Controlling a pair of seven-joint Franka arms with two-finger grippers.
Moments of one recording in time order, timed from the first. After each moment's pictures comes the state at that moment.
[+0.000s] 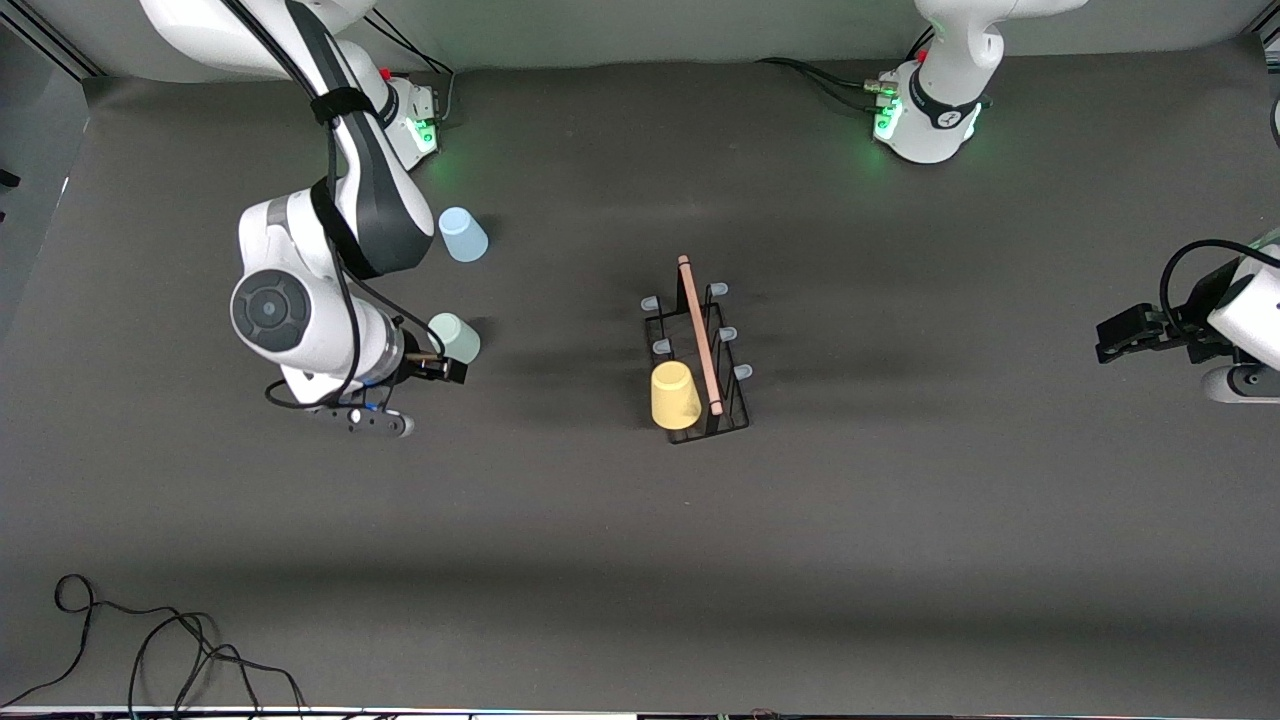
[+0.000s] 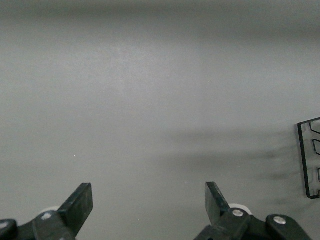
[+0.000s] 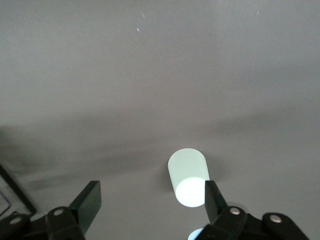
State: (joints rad) left arm 0.04 0.13 -0.04 -1.58 0.02 1.71 0.02; right arm 0.62 0.28 -0.31 -1.88 0.15 1.98 0.47
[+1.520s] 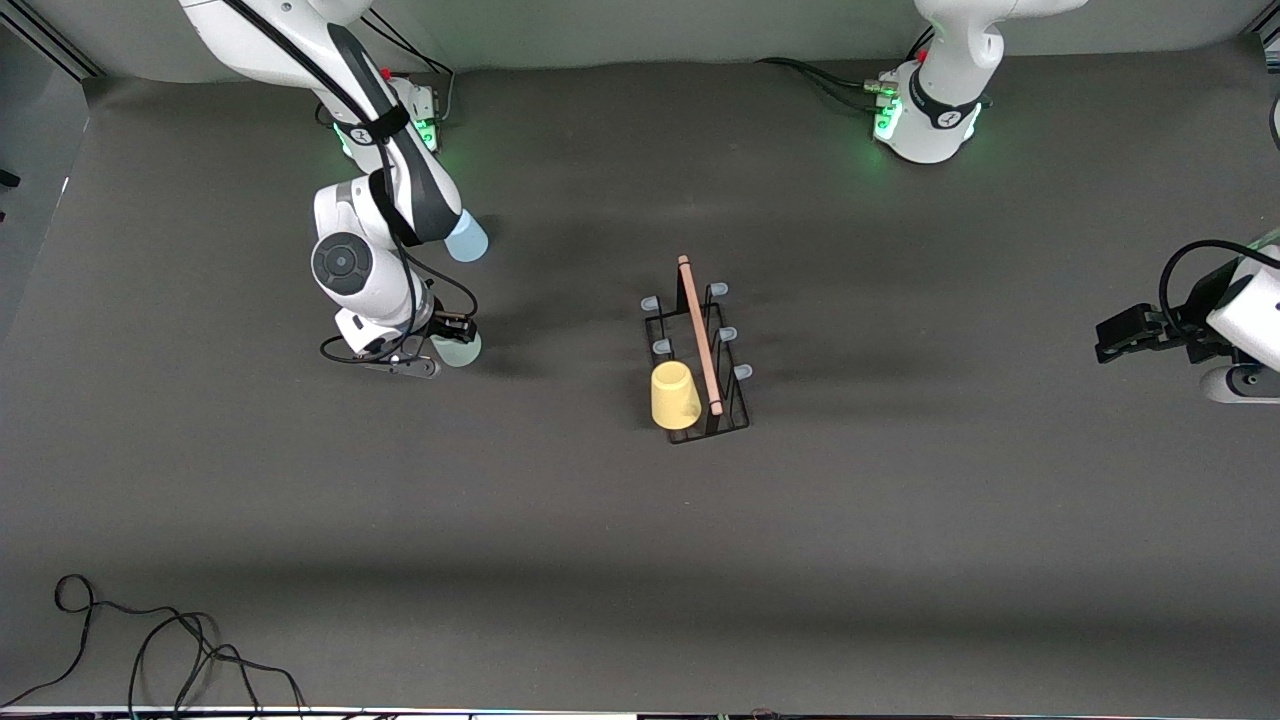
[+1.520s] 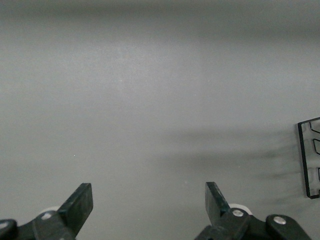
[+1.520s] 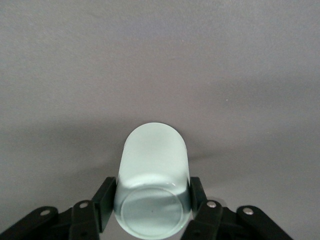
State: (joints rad) left arm 0.04 0.13 -0.04 -1.58 0.02 1.71 0.02; right arm 0.68 0.22 -0.31 -2.36 0.15 2.42 0.45
